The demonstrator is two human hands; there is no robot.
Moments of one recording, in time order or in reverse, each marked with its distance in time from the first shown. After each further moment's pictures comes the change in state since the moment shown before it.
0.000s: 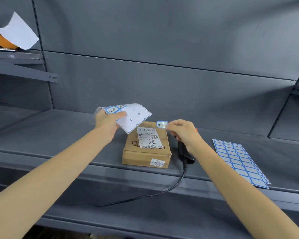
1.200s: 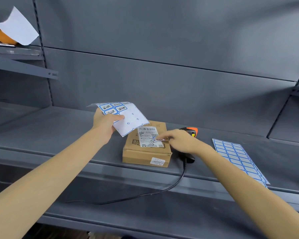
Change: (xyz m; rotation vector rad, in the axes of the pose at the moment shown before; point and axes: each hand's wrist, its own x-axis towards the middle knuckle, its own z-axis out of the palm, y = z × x) left_hand 0.001 -0.001 -0.015 0.058 -0.082 -0.046; right_hand 0.010 0.020 -0.002 -0.842 -0.383 -0.357
